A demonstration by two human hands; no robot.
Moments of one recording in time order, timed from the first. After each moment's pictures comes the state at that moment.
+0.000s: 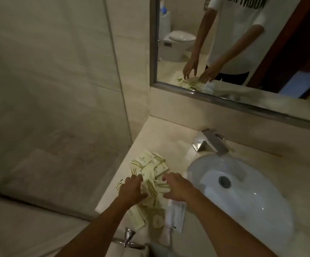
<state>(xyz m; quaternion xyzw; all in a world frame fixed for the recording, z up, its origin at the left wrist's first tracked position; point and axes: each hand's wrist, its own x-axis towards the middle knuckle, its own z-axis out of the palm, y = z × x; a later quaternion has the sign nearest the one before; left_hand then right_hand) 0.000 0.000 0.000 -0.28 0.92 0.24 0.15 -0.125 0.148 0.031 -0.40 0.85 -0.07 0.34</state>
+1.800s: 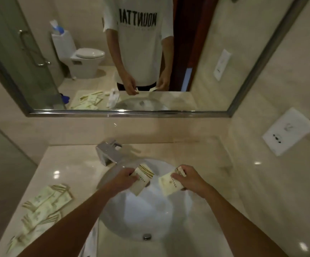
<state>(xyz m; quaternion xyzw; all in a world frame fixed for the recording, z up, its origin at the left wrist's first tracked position) -0.206 0.225 0.082 -0.10 0.85 0.49 0.18 -0.251 0.486 0.089 -0.01 0.84 -0.48 0.24</state>
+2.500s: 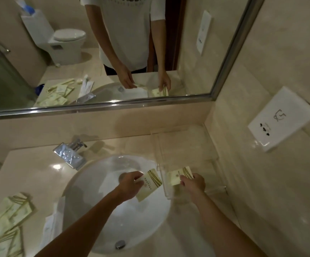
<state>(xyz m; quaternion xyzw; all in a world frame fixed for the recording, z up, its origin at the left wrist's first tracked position) -0.268 0.359 0.023 -0.10 0.87 0.42 0.22 -0.302 0.592 -0.027 0.37 0.71 -0.59 0.12</state>
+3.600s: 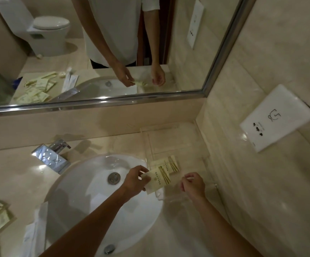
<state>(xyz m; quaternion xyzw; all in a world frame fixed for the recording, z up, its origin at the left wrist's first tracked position) -0.291 0.407 0.008 -0.15 0.80 0.54 0.20 -0.297 0.620 -0.023 0.32 0.80 -0.49 0.11</state>
